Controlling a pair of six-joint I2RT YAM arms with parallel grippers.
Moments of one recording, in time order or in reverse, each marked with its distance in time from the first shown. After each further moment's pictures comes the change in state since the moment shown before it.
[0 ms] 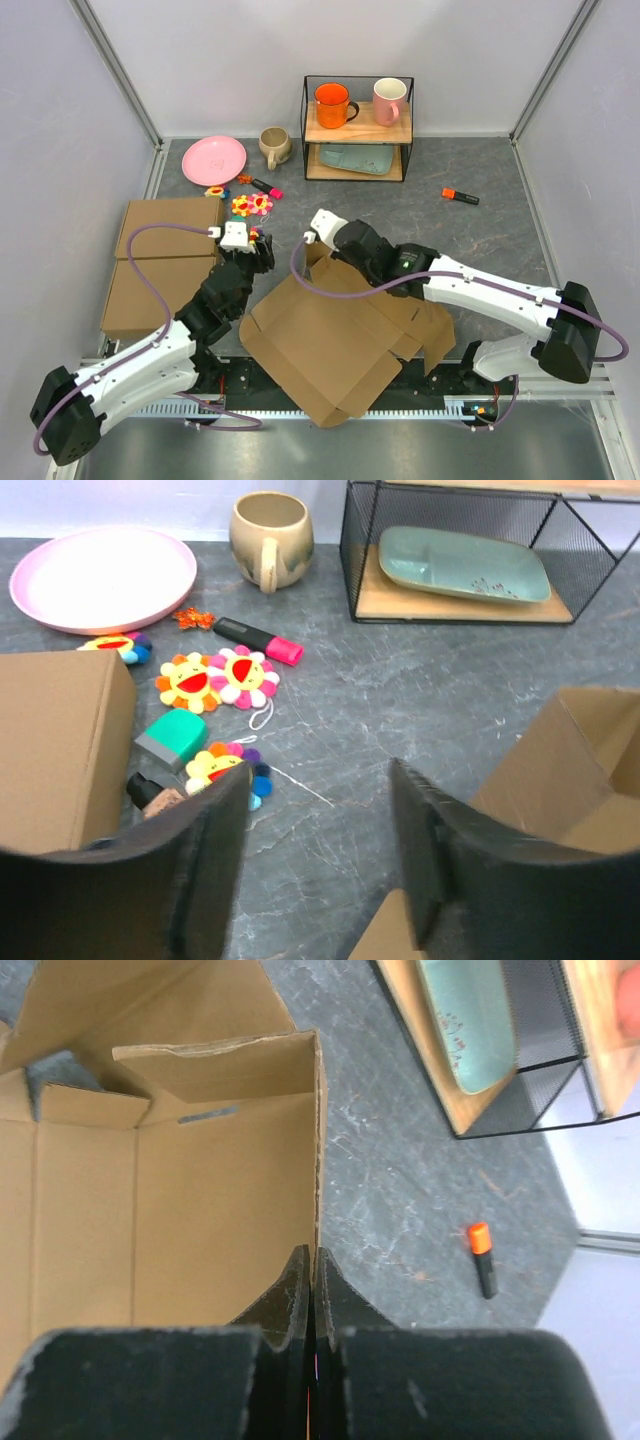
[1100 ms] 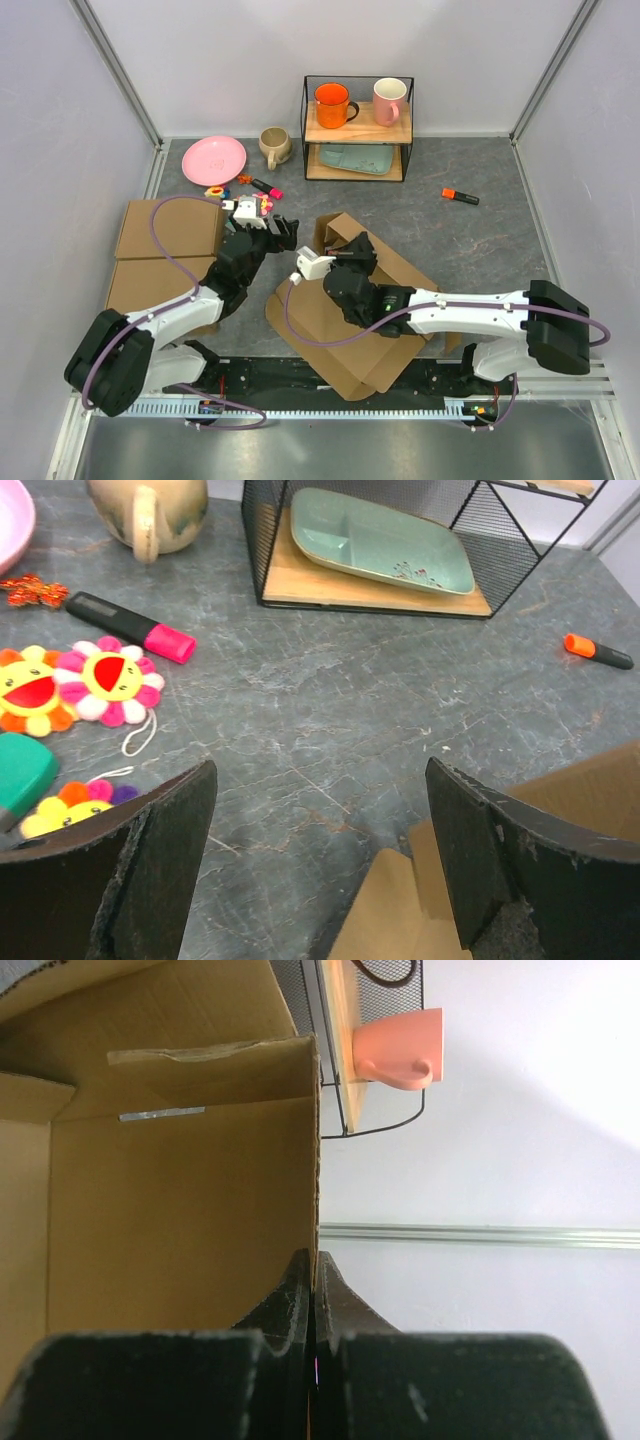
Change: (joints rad) left arm 0.229 0.408 0.080 0.293 0.393 -0.192; right arm 0.241 0.026 -0.284 0.626 0.611 -0.674
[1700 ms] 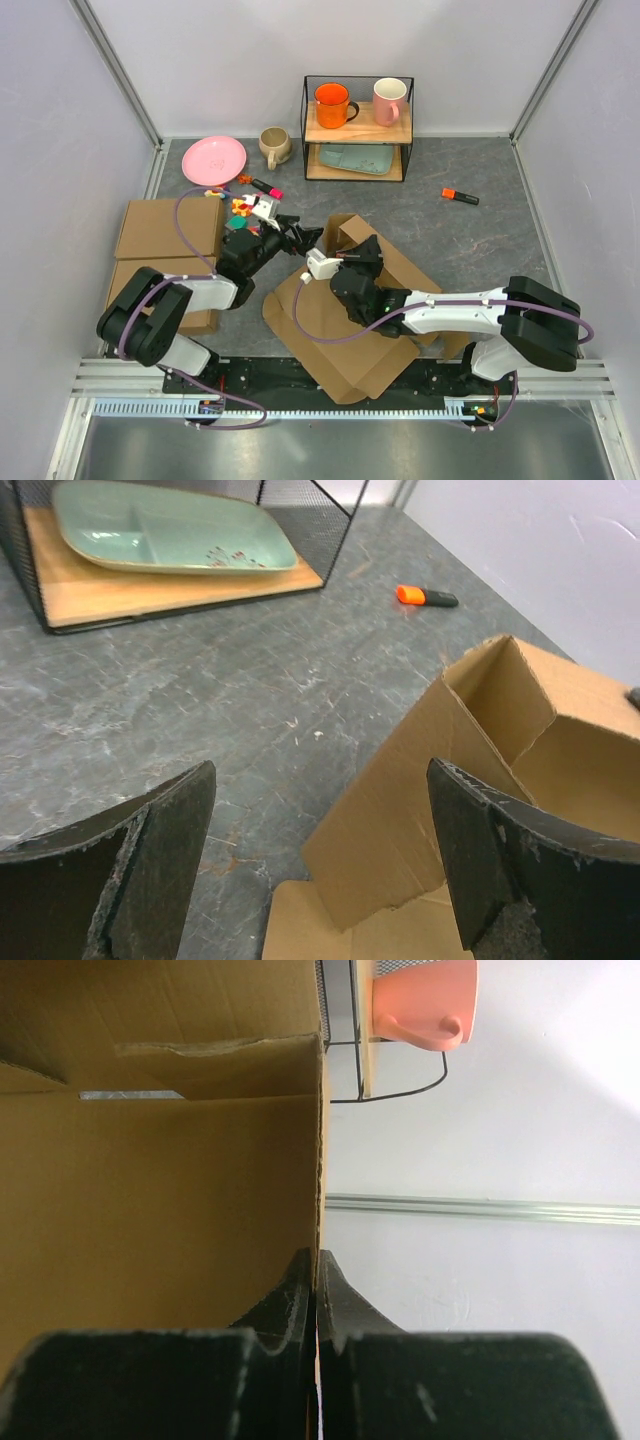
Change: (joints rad) left arm 0.058 0.290 0.004 0.409 0.449 -0.022; right arm -0.065 0.072 -0.138 0.214 0.015 -0.083
